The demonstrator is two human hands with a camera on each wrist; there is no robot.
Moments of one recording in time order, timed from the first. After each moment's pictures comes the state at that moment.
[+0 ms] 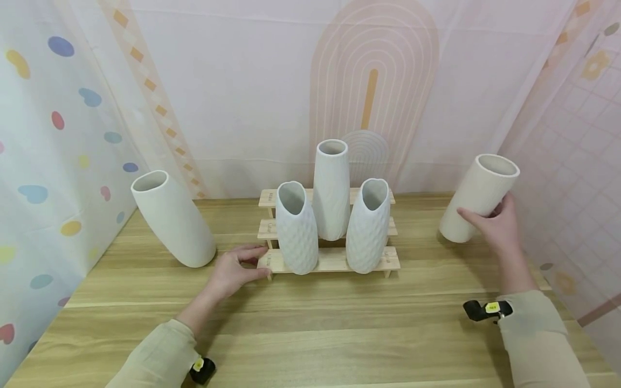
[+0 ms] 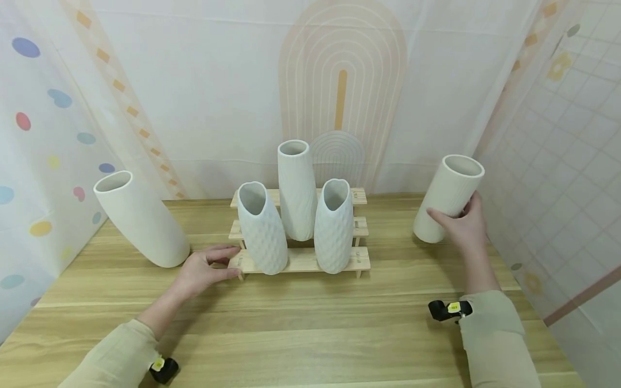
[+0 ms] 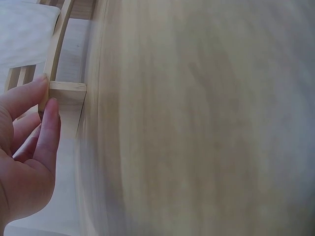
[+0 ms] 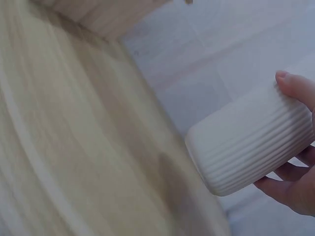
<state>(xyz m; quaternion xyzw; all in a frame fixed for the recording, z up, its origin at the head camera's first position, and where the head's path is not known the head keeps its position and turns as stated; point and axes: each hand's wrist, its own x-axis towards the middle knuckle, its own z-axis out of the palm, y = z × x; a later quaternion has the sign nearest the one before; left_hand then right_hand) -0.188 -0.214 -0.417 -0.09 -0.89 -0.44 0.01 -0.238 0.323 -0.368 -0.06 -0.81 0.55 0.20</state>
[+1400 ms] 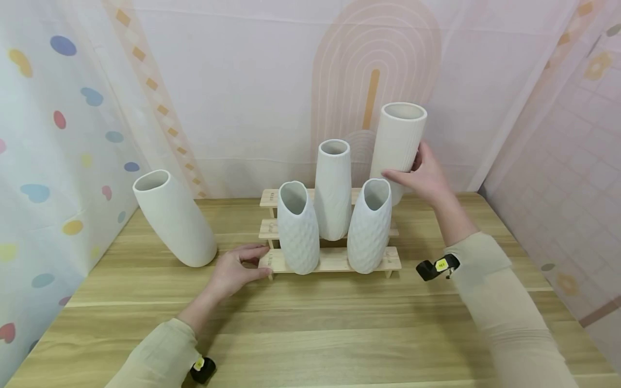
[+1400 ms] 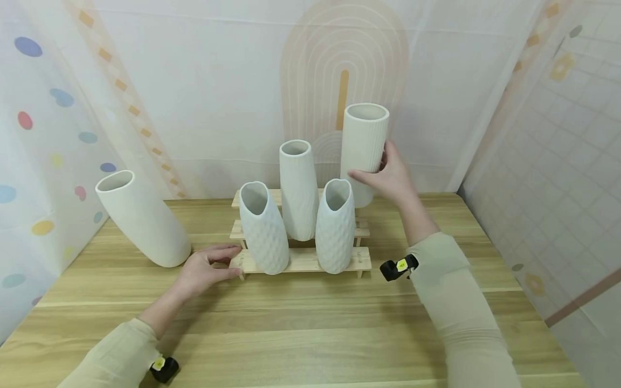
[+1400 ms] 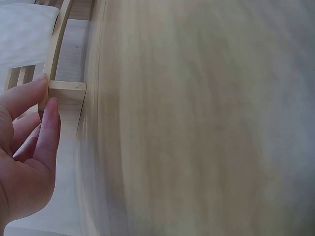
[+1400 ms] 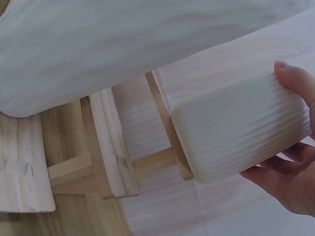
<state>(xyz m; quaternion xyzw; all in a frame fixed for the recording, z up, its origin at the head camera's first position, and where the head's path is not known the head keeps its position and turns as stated) -0.188 -0.216 -0.418 -0.10 -0.89 -0.45 0.02 -0.290 0.192 -0.284 0.15 -0.79 0.59 0.11</state>
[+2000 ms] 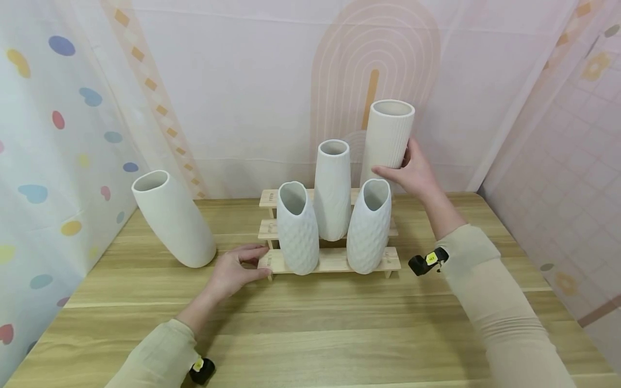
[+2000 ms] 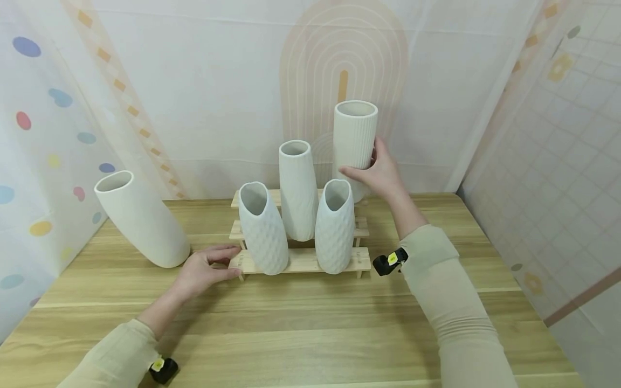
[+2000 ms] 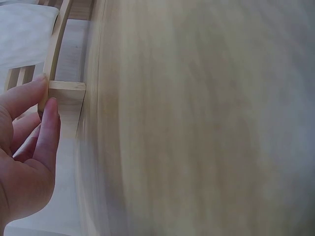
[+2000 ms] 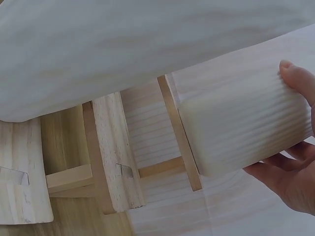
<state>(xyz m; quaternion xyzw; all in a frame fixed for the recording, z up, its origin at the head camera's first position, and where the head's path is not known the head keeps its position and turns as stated) -0.187 -0.217 -0.419 -0.10 -0.89 -0.45 0.02 -0.303 0.175 -0.284 0.15 -0.79 0.58 0.11</state>
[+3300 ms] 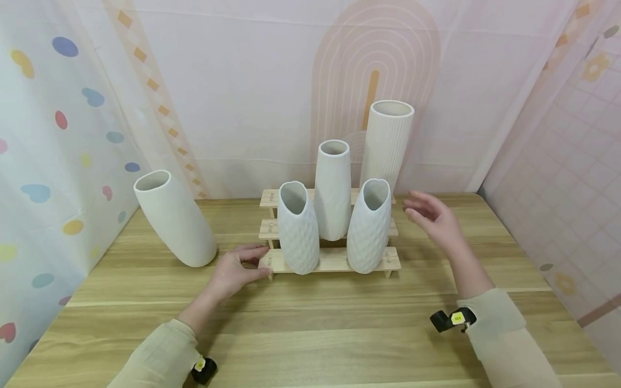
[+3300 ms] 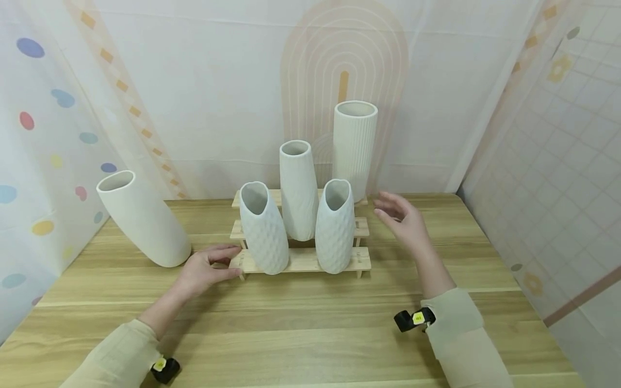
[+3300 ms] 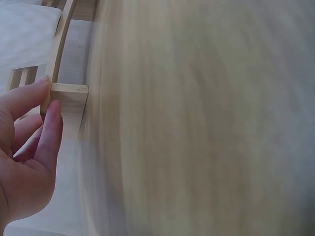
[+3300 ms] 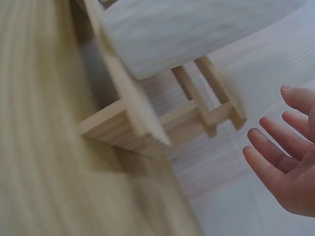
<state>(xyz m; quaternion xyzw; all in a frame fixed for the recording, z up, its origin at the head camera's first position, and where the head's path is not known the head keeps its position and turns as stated) -0.188 -0.216 -0.418 -0.10 -0.89 -0.44 0.02 -0.239 0.225 -0.362 0.14 -0.81 0.56 0.11</state>
